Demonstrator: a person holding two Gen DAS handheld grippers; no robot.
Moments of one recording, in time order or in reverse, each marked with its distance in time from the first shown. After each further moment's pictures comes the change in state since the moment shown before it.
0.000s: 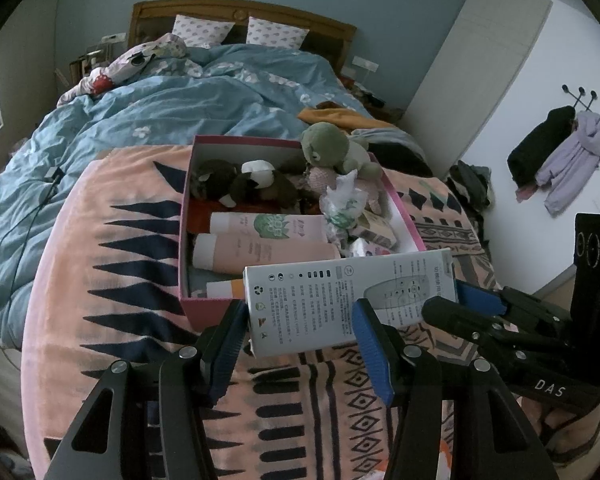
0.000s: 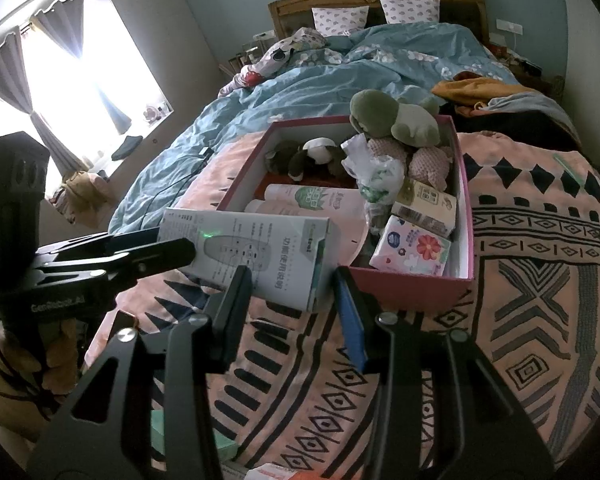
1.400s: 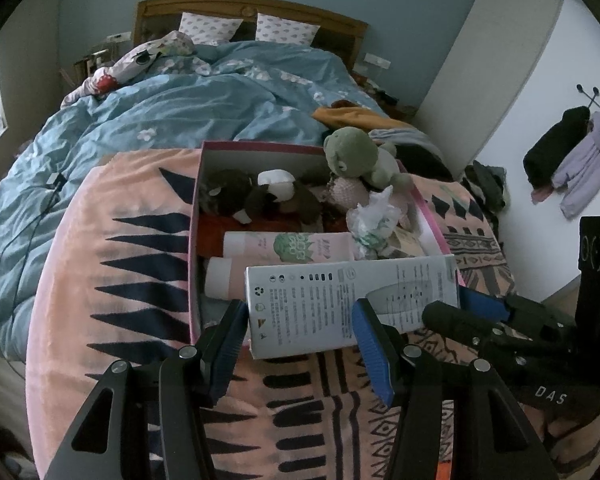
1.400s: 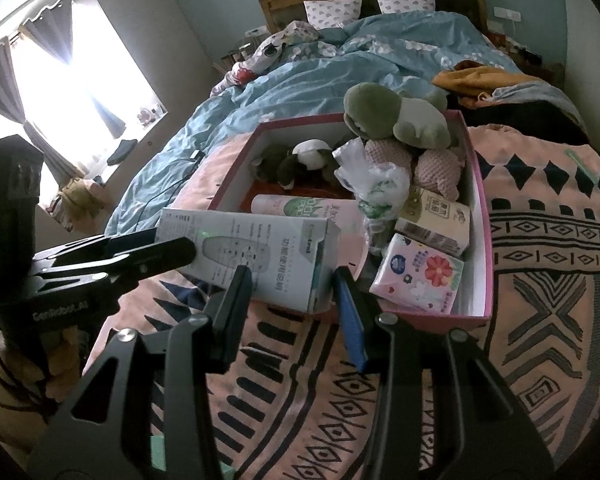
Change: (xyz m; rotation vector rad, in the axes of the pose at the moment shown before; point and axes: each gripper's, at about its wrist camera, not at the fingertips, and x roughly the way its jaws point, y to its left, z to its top) left arm 0.034 0.018 0.029 -0.006 0.015 0.046; right arm 0.042 -0.016 0.021 0.044 0.019 0.002
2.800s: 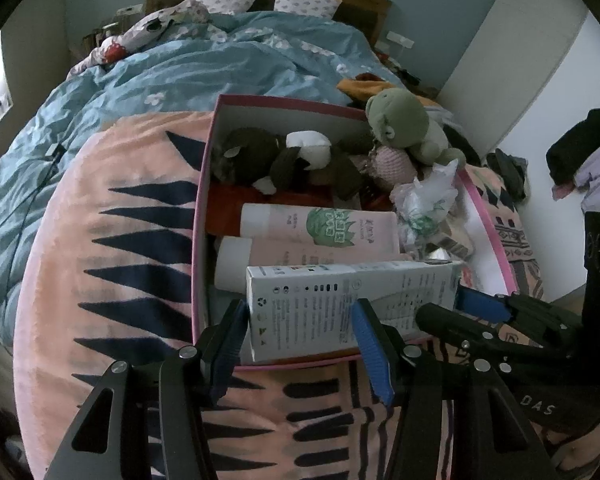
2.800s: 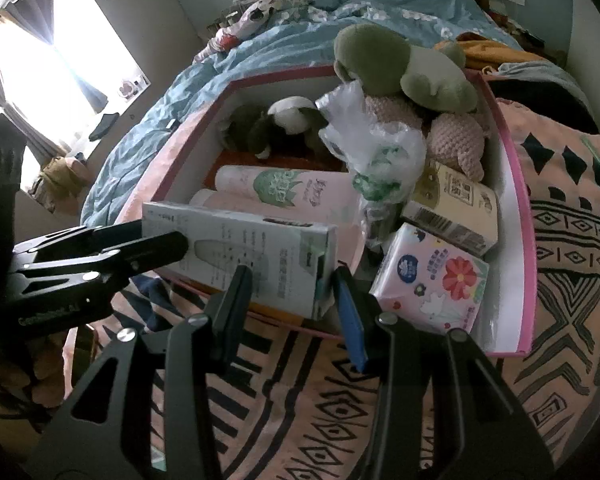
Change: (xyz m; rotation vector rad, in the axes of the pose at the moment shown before) left arm 0.053 0.022 0.001 -0.050 0.096 0.041; right arm 0.066 -0.014 0.005 -0.001 0.123 -0.052
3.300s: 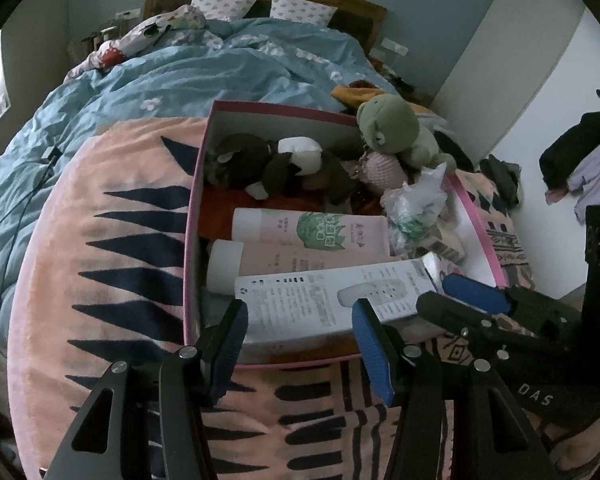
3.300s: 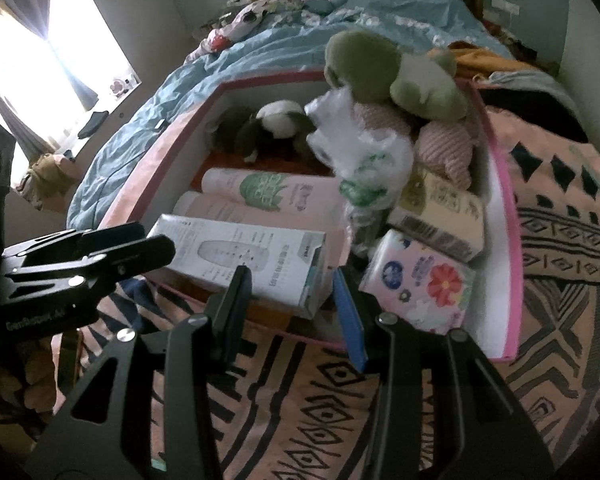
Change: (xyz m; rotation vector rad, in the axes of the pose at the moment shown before) left arm -0.004 -0.004 -0.003 0.006 -0.033 -0.025; right arm -0.006 0.002 0.004 -0.023 -0.038 -0.058
